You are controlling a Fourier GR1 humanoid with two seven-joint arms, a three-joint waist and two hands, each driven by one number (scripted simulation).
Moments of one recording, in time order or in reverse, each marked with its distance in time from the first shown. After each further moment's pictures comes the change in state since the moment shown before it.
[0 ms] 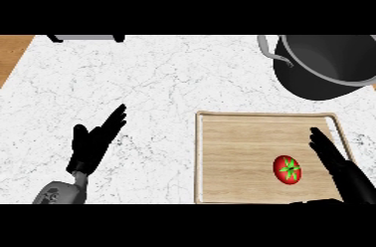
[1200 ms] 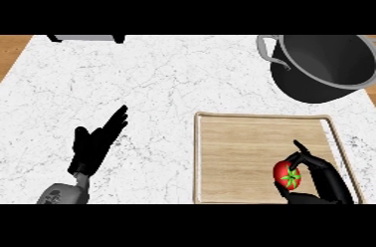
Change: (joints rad) left arm 0.018 -0.049 0.048 -0.013 -0.058 -0.048 0.001; right arm -0.085 0.140 -0.044 0.346 0.067 0.083 -0.429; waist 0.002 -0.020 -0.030
